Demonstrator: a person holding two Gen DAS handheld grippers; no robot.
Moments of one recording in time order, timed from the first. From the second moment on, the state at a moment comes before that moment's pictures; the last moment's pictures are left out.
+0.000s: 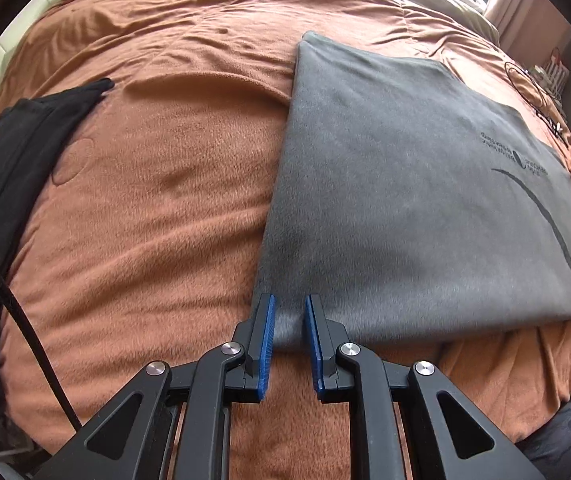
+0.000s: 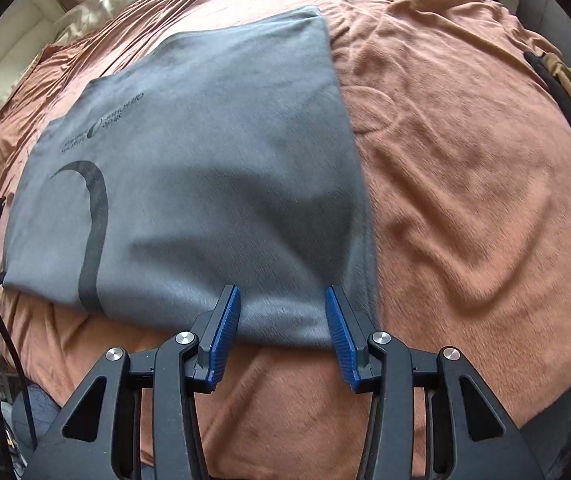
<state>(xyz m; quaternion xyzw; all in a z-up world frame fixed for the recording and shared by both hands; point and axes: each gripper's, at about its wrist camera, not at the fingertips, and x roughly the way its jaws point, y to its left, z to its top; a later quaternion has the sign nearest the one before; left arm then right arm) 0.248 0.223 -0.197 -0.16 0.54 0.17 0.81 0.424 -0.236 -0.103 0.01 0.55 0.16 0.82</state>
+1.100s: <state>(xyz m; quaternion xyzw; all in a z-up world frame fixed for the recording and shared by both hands) 0.301 0.106 -0.201 -0.13 0.55 0.09 0.82 0.425 -0.143 -0.096 -0.05 0.57 0.20 0.80</state>
